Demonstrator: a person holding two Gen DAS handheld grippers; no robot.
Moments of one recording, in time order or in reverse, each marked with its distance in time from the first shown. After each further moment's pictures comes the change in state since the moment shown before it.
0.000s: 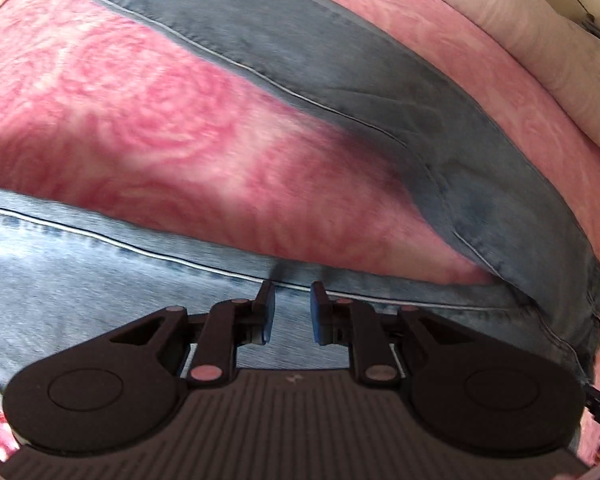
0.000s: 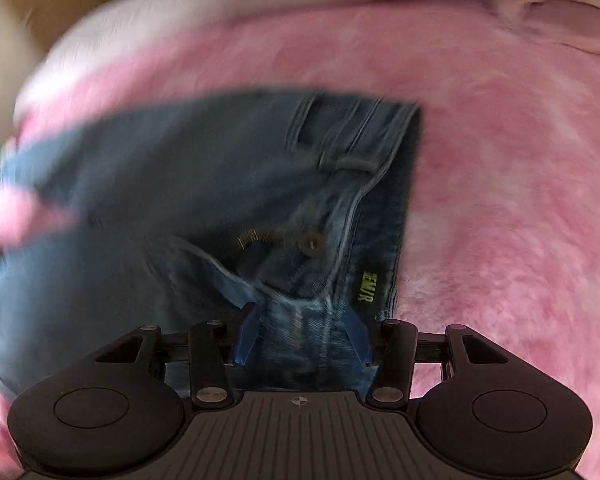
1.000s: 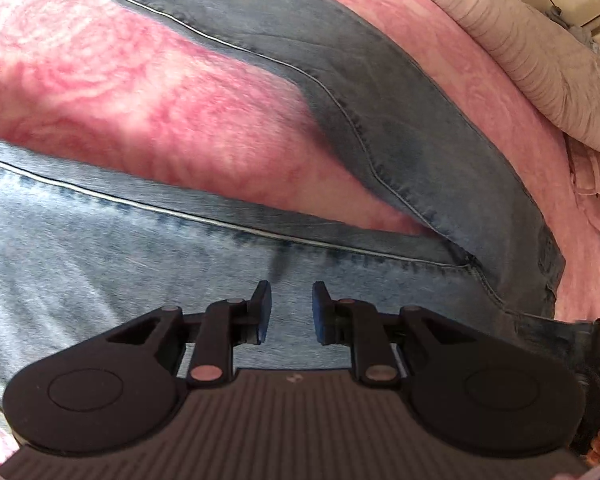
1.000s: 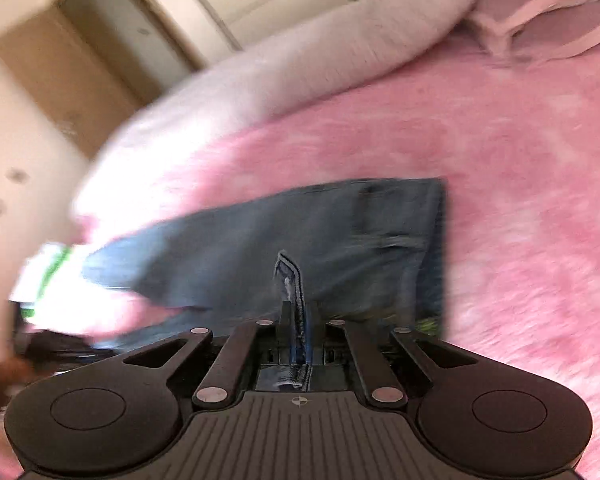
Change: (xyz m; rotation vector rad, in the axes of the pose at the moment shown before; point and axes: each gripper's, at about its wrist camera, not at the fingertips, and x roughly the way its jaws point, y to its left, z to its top) left arm 0.014 -0.038 -0.030 -0.006 0.064 -0.149; right arm -0.088 0.011 0.023 0.212 -0.216 0.084
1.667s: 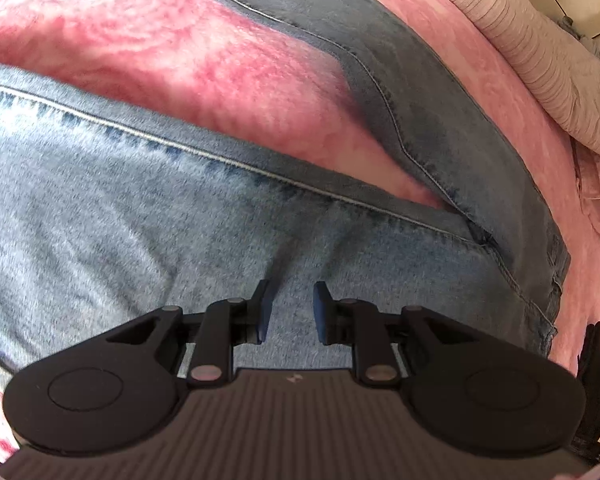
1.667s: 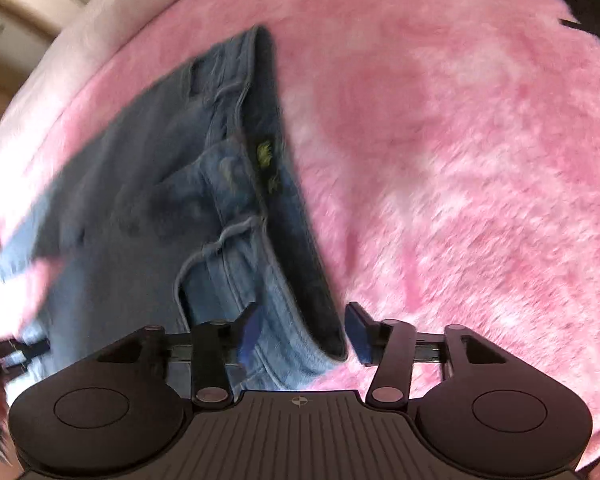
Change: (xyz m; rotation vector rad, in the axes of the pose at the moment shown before) left arm -0.004 0.036 -0.037 -0.051 -0.001 0.009; right arm 0.004 -0.047 -0.075 0.269 0.258 -0.136
